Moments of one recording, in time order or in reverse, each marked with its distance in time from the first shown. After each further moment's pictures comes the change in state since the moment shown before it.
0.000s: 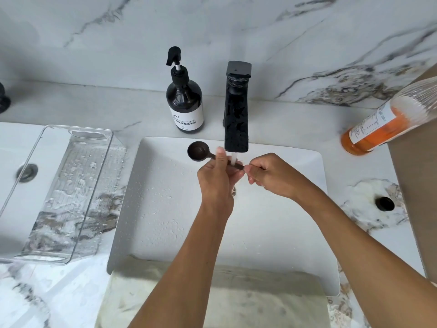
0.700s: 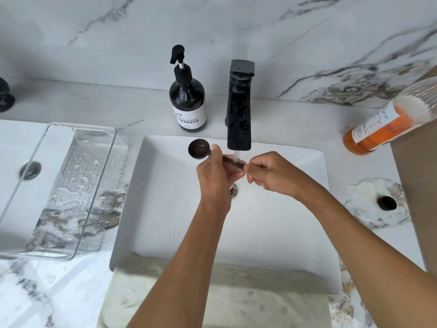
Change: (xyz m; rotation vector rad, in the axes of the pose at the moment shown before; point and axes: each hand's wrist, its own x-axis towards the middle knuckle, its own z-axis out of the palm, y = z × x) left_hand -0.002 0.010 -0.004 0.040 -0.014 0.035; right_hand -0.003 -0.005 0.000 0.121 -0.044 0.010
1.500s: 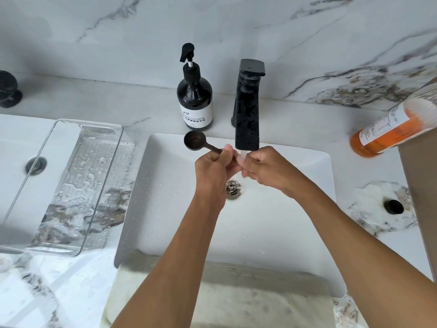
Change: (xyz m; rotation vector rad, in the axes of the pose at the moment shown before) left_hand 0.009 0.011 -0.017 0.026 -0.109 0.054; right_hand 0.019 -0.009 0.012 0.078 0.016 -0.037
